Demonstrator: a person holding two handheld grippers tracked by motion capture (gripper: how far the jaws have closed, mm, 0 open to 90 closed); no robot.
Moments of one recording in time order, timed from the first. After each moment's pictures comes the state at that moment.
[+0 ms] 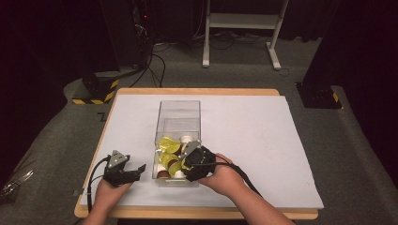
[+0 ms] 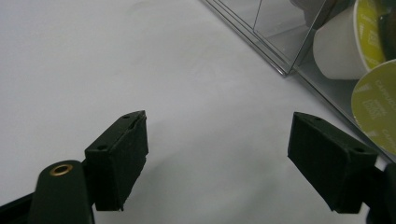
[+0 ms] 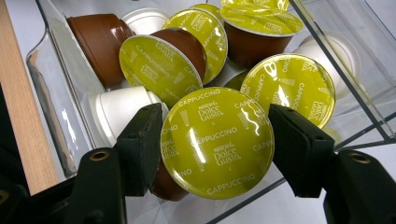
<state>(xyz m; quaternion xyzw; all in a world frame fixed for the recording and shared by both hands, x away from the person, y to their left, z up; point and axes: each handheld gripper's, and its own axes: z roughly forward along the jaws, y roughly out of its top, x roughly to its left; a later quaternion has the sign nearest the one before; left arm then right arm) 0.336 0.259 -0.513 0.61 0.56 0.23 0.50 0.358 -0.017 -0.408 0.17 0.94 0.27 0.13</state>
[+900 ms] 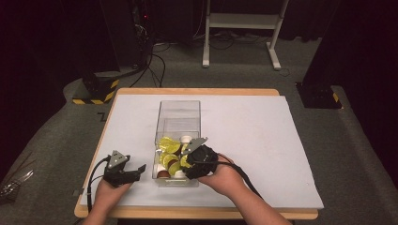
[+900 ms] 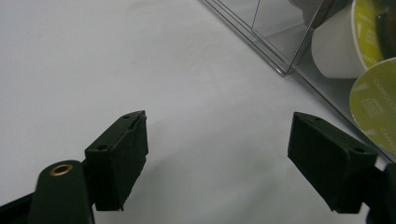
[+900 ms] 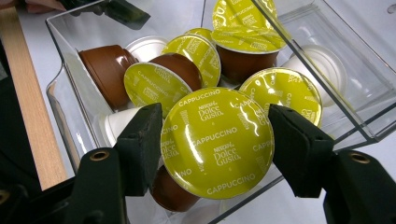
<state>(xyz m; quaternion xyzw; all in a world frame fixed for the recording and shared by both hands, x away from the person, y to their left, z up) 0.335 0.259 -0.513 0.62 0.56 0.23 0.50 0.359 -0.024 -0.401 0.19 0.92 0.31 0.12</state>
